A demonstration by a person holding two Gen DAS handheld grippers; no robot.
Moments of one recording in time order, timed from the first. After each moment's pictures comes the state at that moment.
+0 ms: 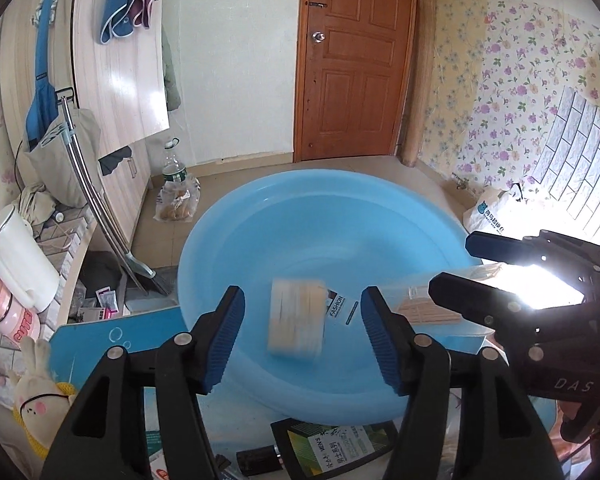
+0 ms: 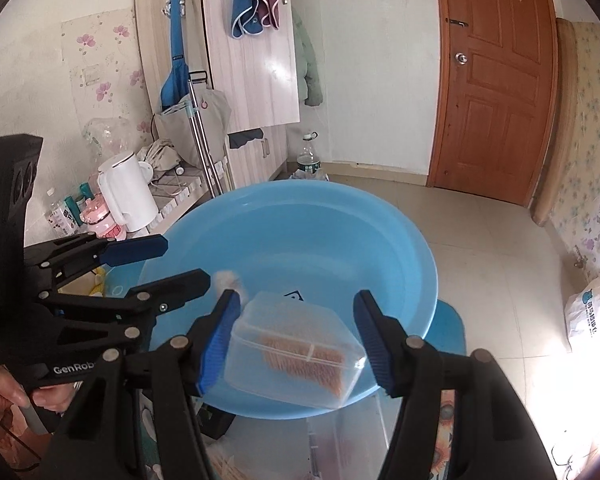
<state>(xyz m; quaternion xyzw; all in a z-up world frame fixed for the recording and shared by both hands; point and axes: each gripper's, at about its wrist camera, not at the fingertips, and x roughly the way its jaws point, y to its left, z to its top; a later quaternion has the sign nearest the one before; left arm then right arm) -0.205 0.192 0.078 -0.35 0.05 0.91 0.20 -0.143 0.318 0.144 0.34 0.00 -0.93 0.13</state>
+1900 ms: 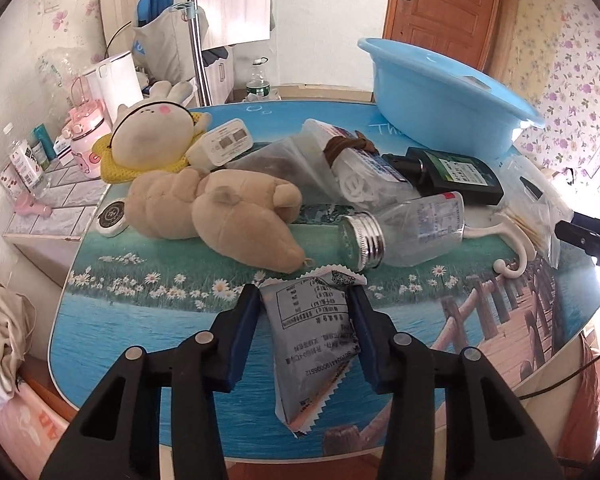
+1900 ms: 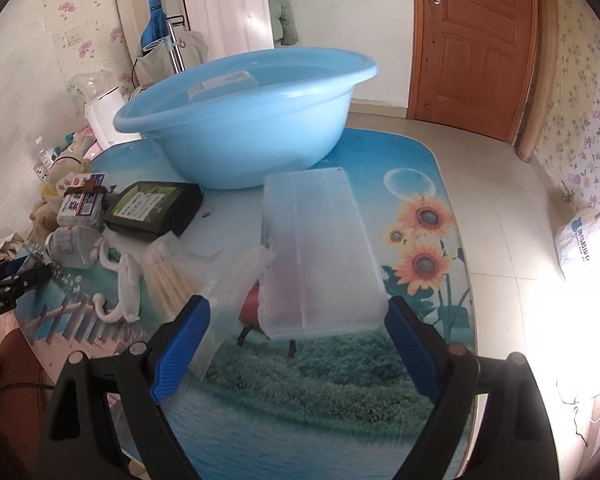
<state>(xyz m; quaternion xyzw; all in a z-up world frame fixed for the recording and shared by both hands) -0.045 0.058 -0.018 -0.45 0.00 0.89 0.07 -0.039 0.352 0.057 0.42 0.00 -0.90 0.10</state>
